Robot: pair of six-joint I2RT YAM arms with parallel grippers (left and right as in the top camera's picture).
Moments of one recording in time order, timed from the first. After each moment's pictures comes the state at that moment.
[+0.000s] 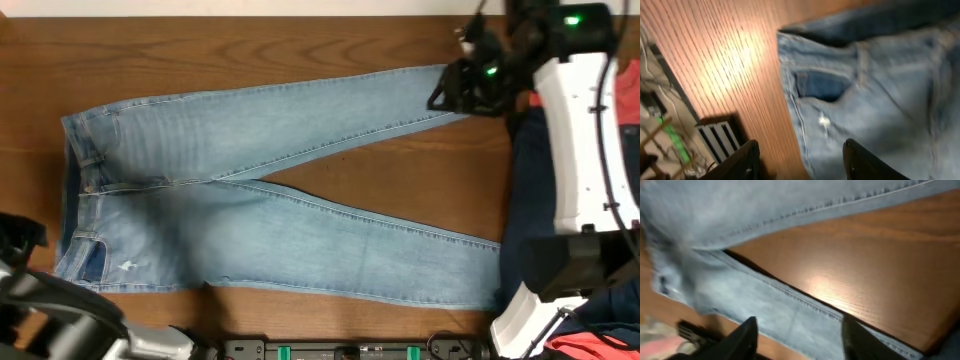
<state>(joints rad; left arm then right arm) 1.01 1.74 1.51 -1.36 -0.01 -0.38 0.11 1.92 2.14 -1.56 -0.38 0.13</state>
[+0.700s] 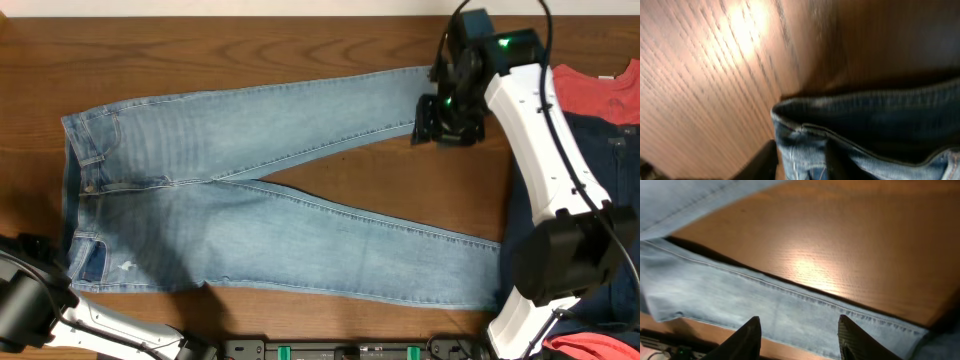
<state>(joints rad) 1.06 2.09 1.47 -1.16 -0.01 -0.31 0.21 1.92 1.85 -1.46 -0.24 0.26</state>
